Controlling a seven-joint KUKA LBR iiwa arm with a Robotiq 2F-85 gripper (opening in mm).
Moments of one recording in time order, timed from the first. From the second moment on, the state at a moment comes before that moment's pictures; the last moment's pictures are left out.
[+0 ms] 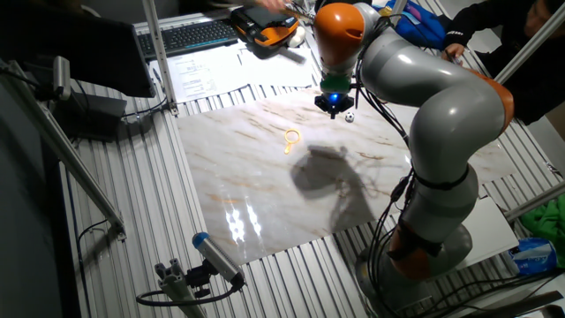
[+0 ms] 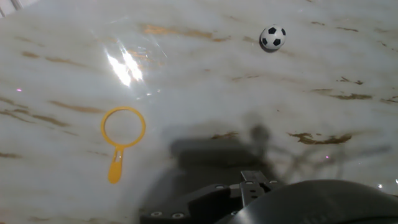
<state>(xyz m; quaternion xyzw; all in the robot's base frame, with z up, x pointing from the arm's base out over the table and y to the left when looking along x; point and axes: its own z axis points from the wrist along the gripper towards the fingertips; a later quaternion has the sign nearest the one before) 0.516 0.037 0.232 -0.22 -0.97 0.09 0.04</state>
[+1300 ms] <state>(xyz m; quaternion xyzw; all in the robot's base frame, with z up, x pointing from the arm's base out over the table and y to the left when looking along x) 0.516 0.036 0.233 -0.22 -0.97 0.09 0.05</state>
